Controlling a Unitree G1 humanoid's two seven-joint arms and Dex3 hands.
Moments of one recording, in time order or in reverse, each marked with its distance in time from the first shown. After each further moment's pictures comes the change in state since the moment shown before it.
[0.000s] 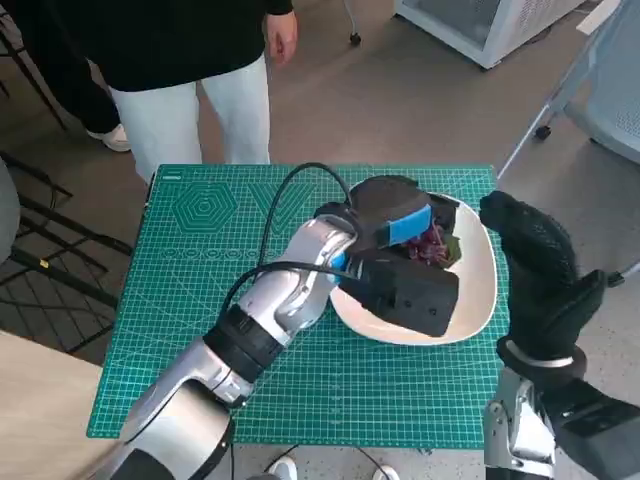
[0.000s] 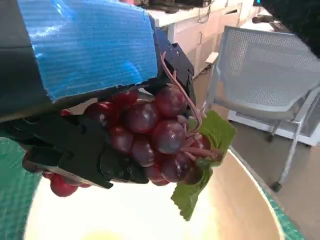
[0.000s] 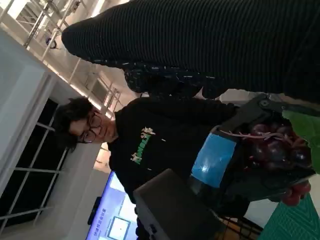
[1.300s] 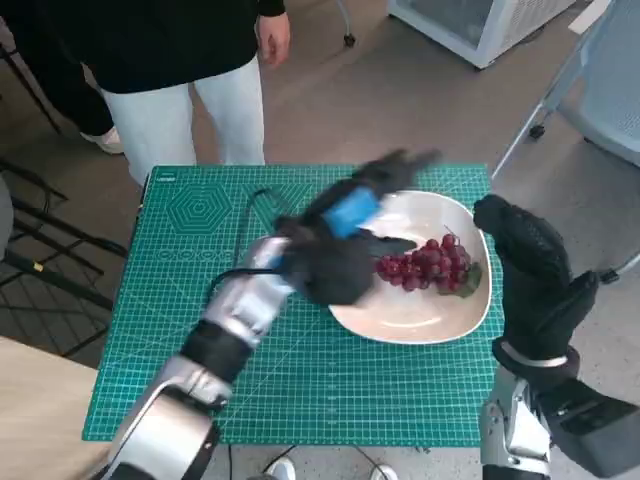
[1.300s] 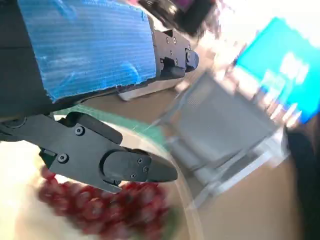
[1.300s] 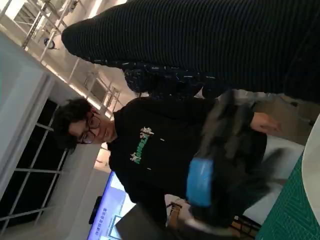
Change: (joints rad) left arm 0.189 0.055 0.306 0.056 -0.409 -0.347 0.122; right arm -0.007 -0.003 0.012 0.040 0.037 -0.020 0.031
